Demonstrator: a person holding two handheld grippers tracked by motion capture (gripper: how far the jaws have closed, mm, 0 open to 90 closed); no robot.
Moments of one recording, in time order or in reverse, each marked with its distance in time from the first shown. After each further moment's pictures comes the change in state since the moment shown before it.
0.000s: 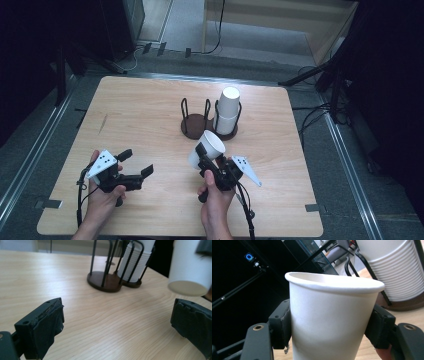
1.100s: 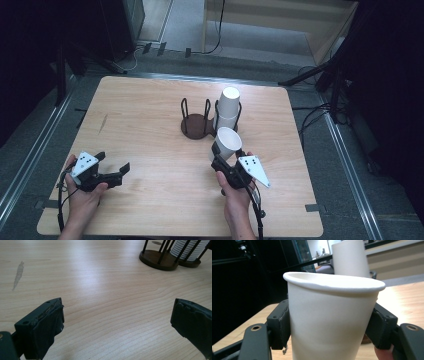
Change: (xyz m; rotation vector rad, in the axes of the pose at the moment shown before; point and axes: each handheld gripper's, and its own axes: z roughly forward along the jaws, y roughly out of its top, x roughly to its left) left arm 0.056 -0.022 -0.023 0.075 0.240 0.032; right arm -0.029 0.018 -0.007 -0.091 -0.078 -0.380
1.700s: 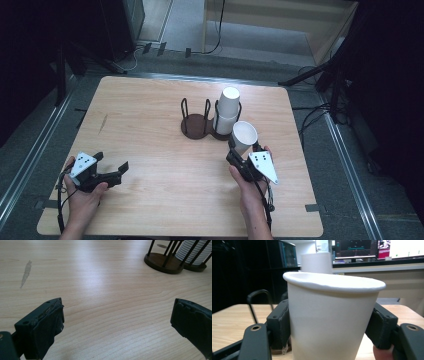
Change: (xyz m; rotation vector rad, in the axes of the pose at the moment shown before) left arm 0.001 -0.001 -0.001 -0.005 0.028 -0.028; right arm -0.040 0.005 0.009 -0.077 -0.110 -0.200
